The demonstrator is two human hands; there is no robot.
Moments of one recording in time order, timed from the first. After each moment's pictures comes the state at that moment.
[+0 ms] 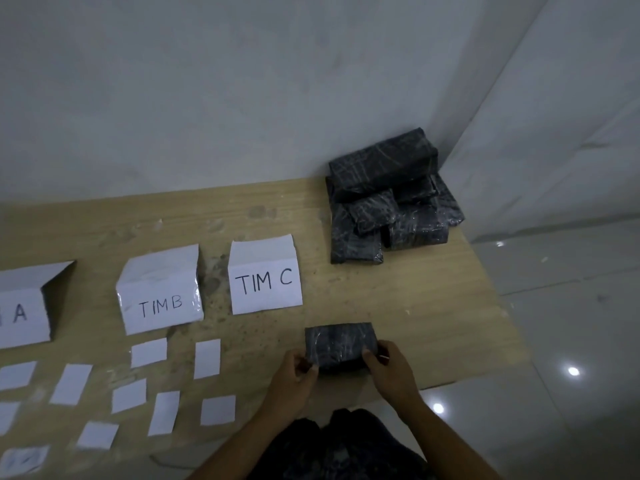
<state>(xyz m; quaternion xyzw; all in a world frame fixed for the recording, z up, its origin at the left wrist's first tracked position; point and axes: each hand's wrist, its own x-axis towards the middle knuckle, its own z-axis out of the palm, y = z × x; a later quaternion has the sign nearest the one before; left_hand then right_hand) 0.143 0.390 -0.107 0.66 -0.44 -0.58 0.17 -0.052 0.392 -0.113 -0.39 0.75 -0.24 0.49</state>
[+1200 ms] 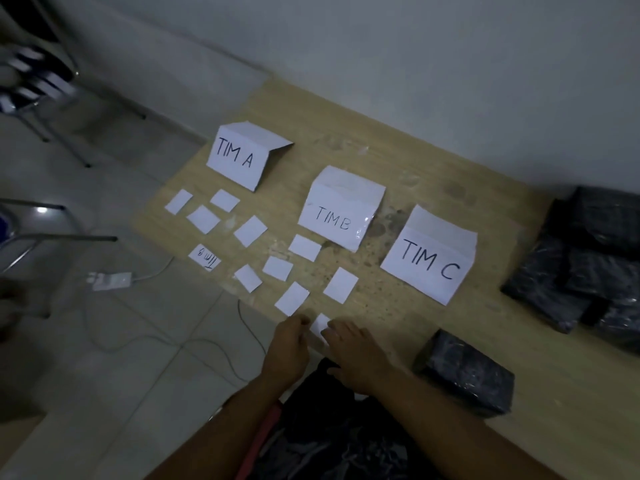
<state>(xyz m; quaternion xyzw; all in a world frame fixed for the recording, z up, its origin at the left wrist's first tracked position) 0.281 0.498 -0.168 0.83 -0.35 -0.31 0.29 0.150 0.387 -0.165 -0.93 0.18 0.21 0.24</state>
